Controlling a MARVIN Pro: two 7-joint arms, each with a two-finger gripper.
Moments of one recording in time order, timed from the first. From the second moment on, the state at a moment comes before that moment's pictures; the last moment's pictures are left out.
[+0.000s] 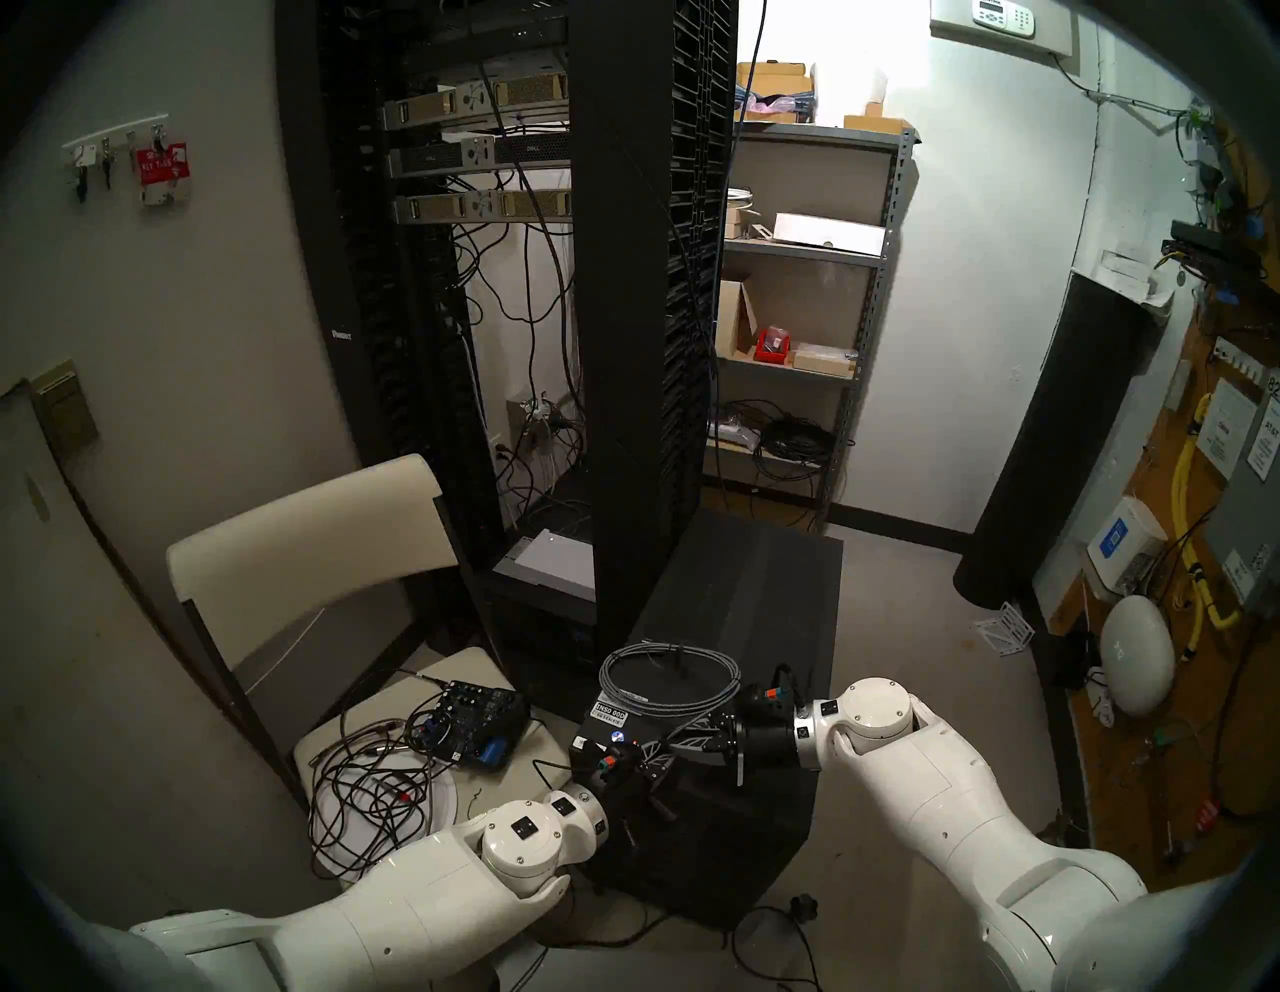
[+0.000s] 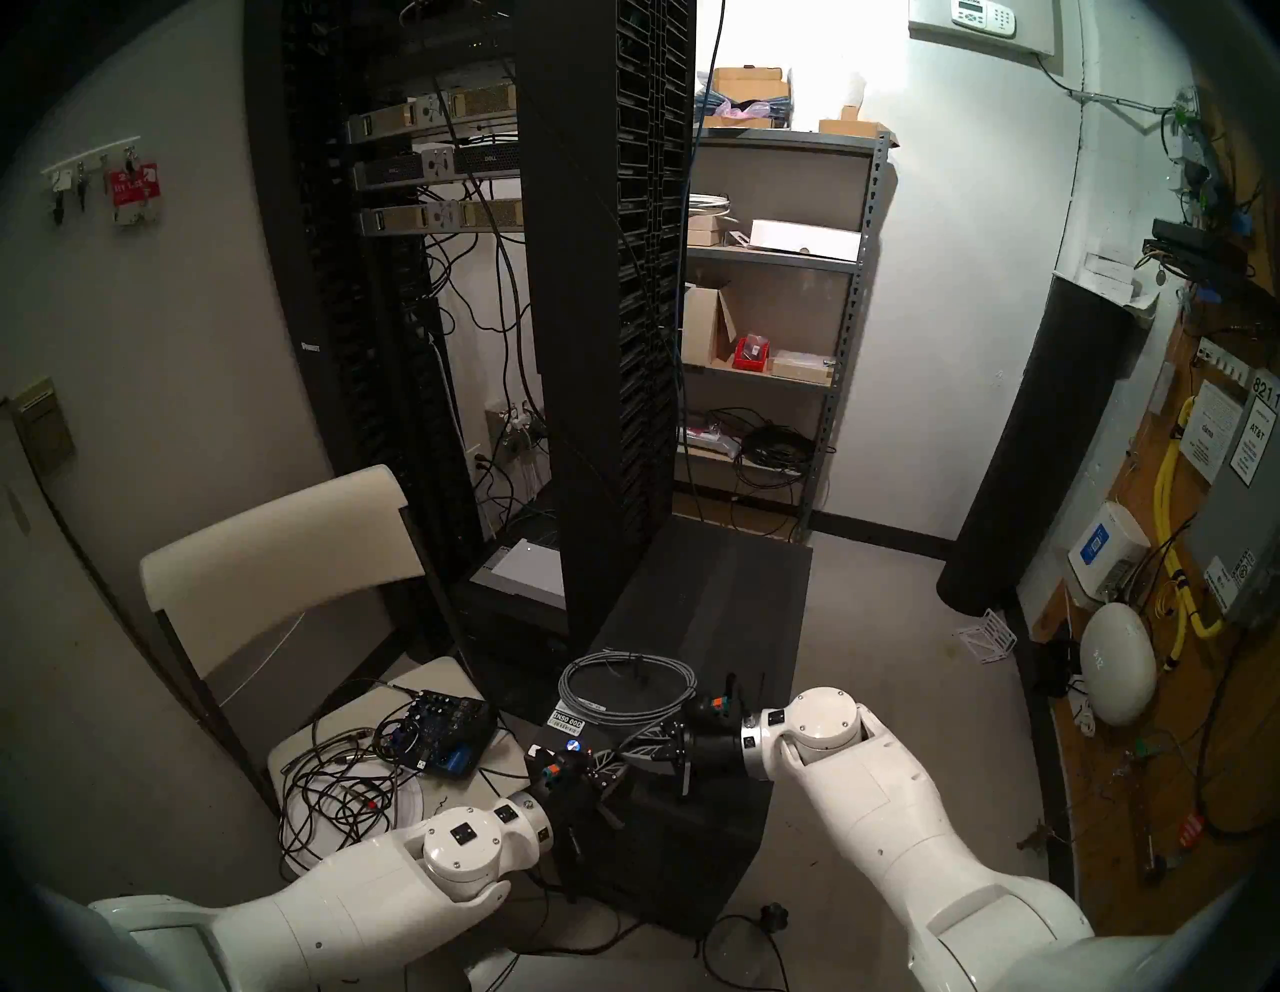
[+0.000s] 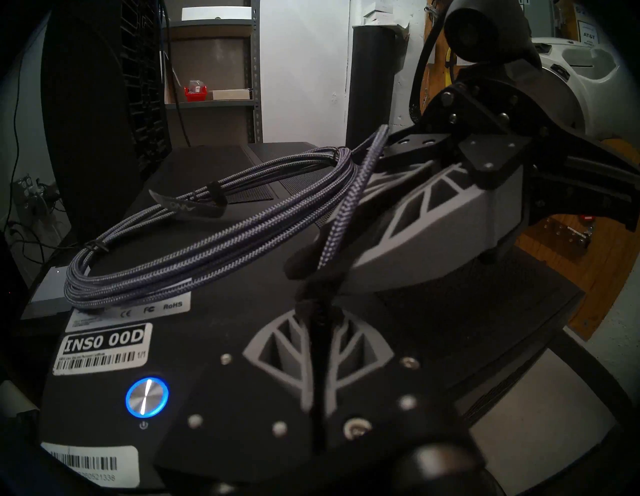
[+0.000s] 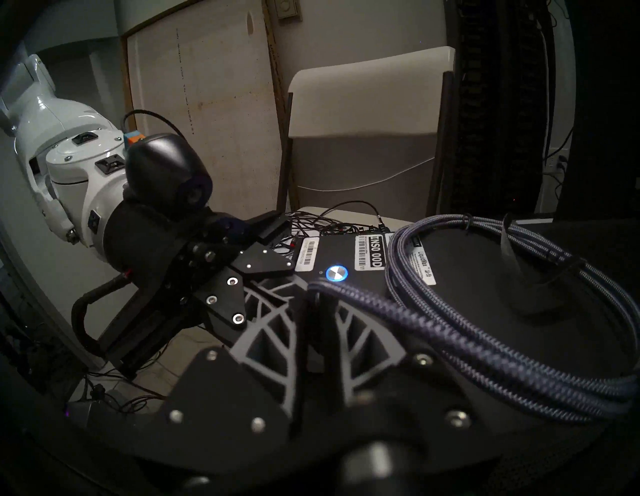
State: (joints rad) left arm 1.41 -1.16 -0.64 -1.20 -0.45 -0.23 -0.06; right arm -1.29 -1.25 1.23 -0.97 0.09 -0.14 1.17
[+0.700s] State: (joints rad) left arm 1.41 -1.16 -0.63 -1.20 -0.45 -0.22 -0.05; right arm -1.35 -1.23 1.23 -0.96 0.08 -0.15 1.13
